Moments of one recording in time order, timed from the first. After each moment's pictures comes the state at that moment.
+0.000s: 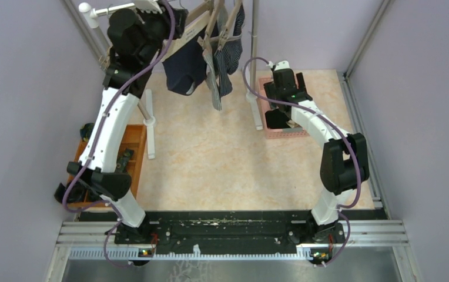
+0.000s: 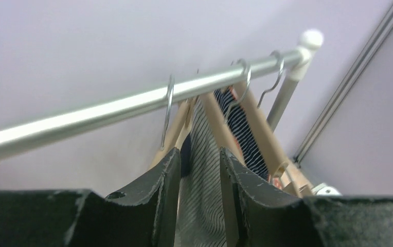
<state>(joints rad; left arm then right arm) -0.38 1.74 2.16 -0.23 0.01 -0.19 0.32 1.74 1.41 -0.32 0.47 -0.15</state>
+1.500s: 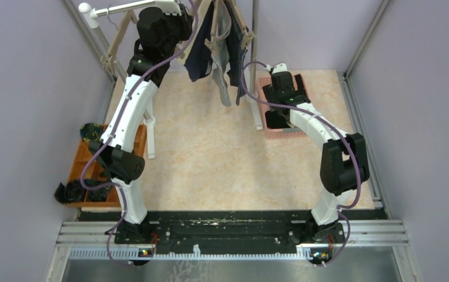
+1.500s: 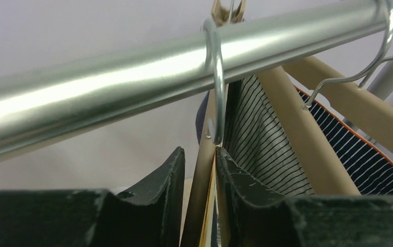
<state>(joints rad) -0.39 1.93 2.29 -0.24 -0.12 -0.08 0.34 1.73 1.37 -0.27 0.50 -0.19</state>
